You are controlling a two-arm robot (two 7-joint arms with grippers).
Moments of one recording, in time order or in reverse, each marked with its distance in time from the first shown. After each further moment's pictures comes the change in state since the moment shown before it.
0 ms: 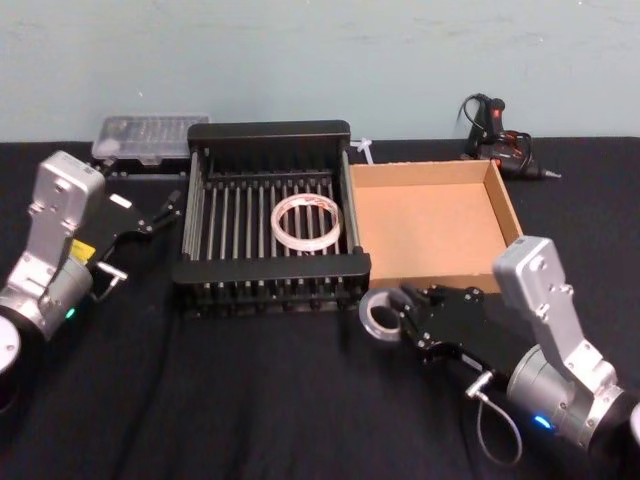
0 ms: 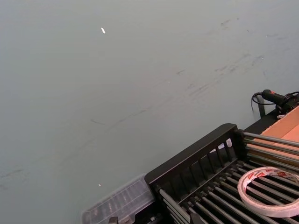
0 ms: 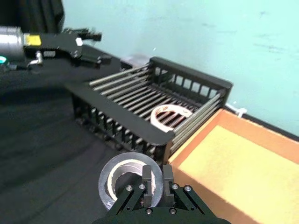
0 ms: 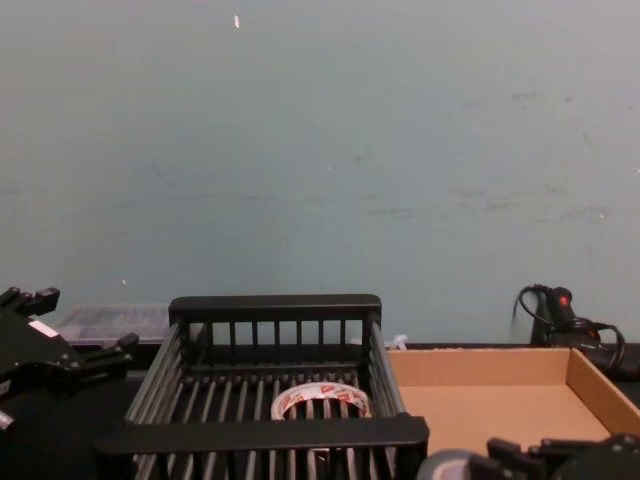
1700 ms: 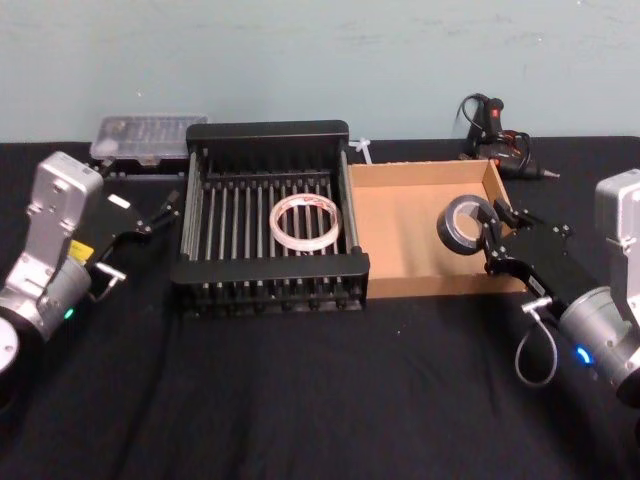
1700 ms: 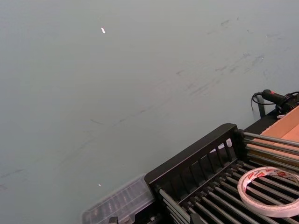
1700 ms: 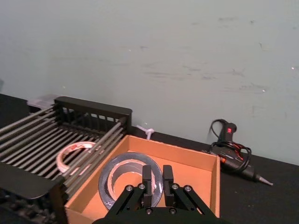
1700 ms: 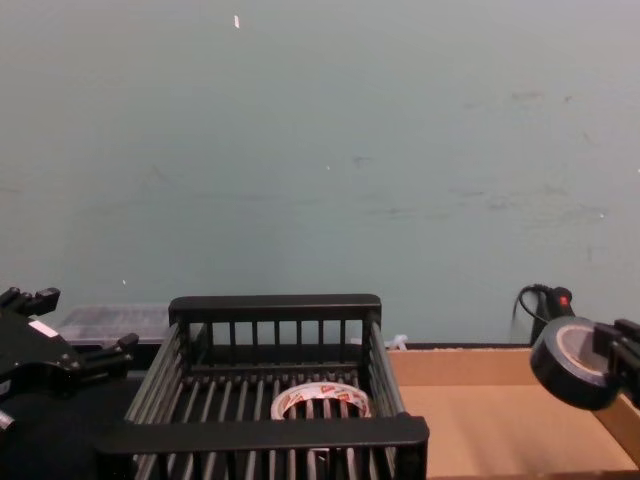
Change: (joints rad) left arm 0.000 0.000 0.000 0.000 0.000 0.000 0.000; right arm 0.030 -0.116 0.174 0.056 0.041 -0.055 -0.159
